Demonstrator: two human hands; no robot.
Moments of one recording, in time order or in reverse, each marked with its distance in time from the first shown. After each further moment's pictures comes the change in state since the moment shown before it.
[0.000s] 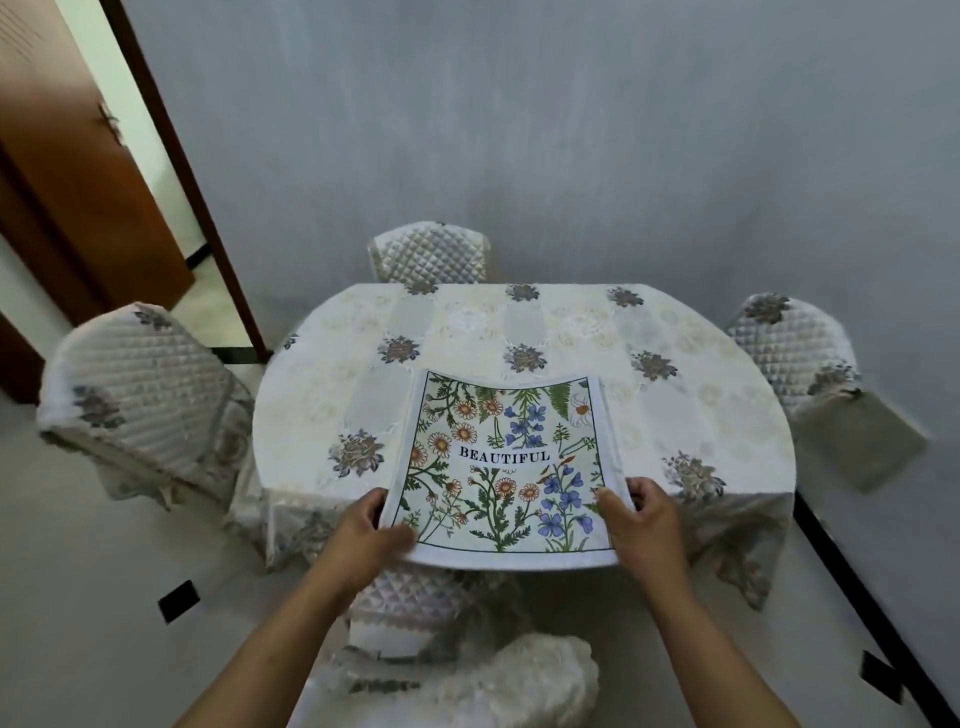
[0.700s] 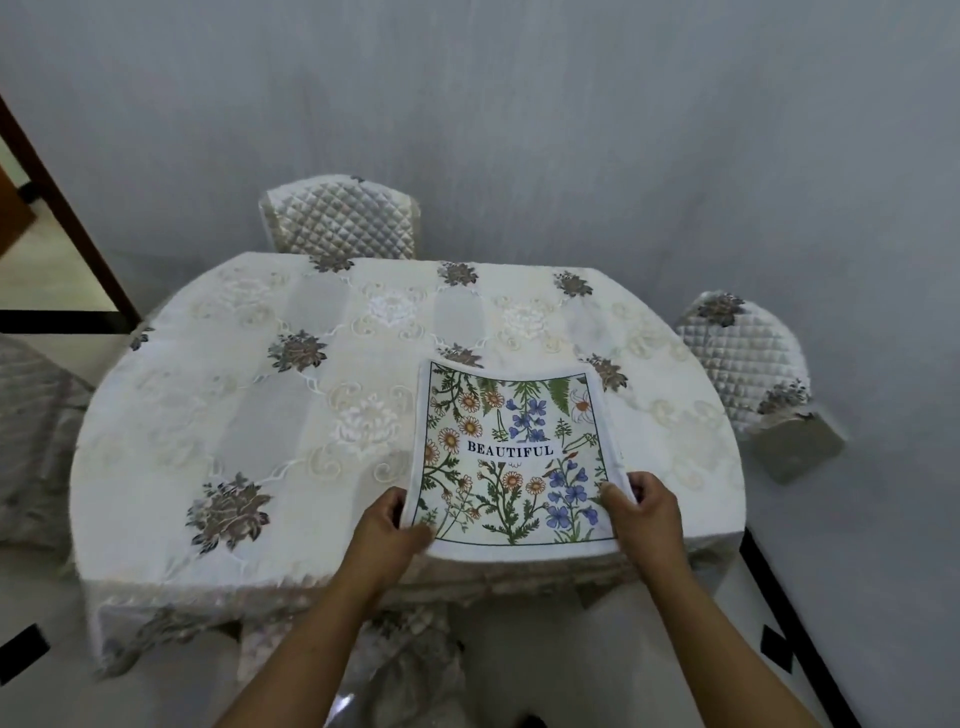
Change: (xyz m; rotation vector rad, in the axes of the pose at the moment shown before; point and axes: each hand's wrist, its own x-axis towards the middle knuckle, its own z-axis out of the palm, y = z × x) left_hand 0.219 0.012 0.107 -0.055 -0.047 -0.061; right_hand 0.199 0.034 -0.022 -0.272 0.120 0.113
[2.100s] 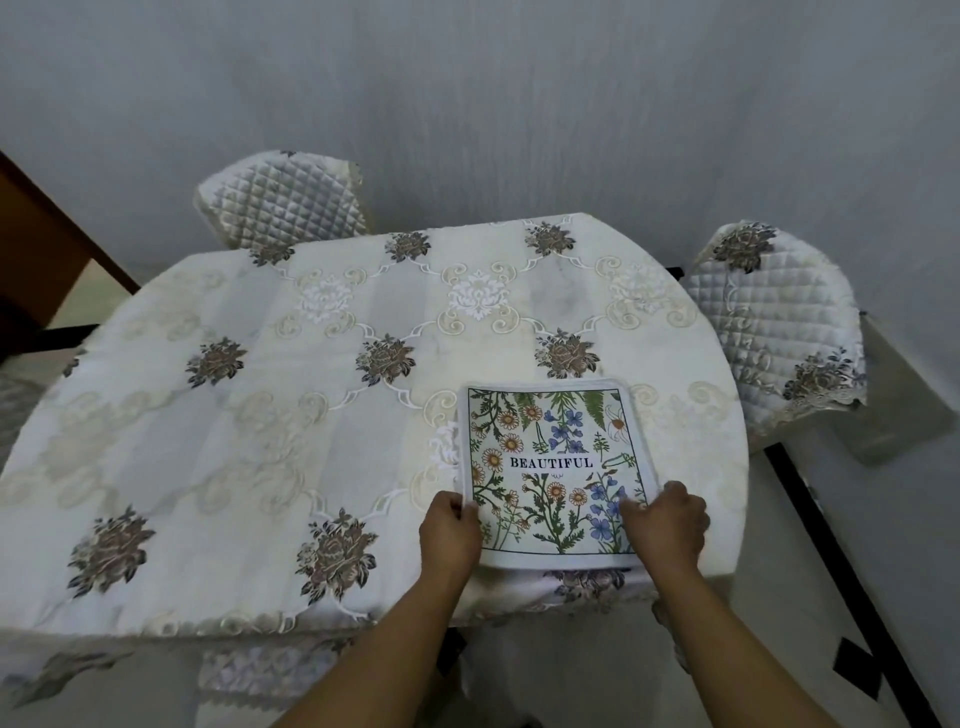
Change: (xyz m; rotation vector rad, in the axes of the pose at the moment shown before) left_hand 0.144 -0.008 0.303 0.356 0.365 -0.162; right_hand 0.233 0.194 -0.065 -0.420 -0.057 0.258
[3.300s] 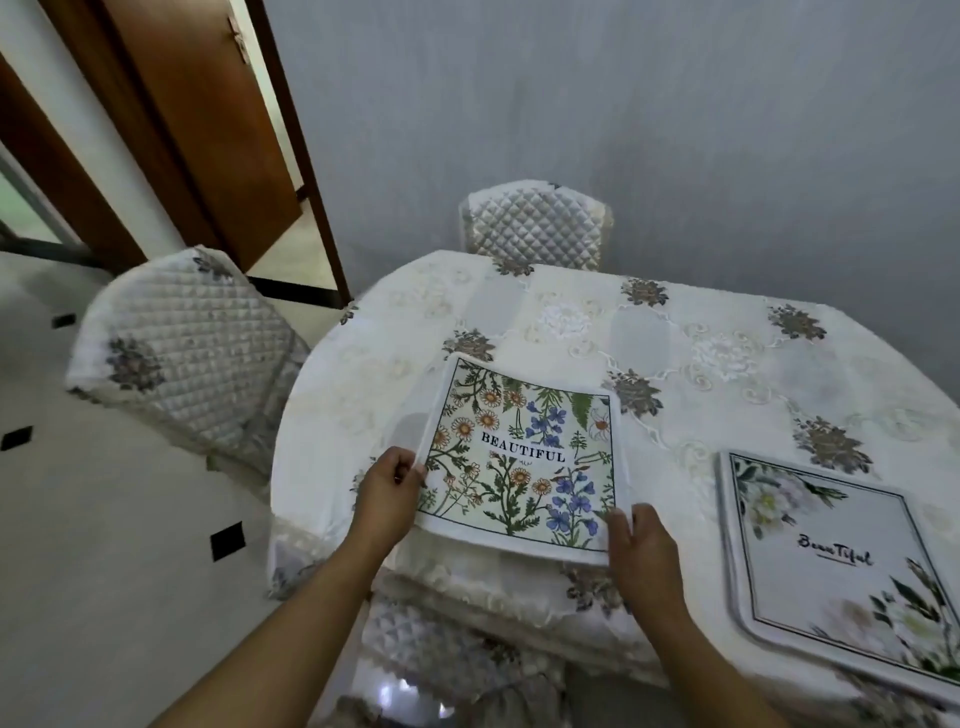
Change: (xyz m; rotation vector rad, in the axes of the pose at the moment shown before) left_hand 0.094 -0.194 -0.407 -0.169 0.287 0.169; right_hand -0.277 -0.235 0.179 0.180 -0.209 -0.574
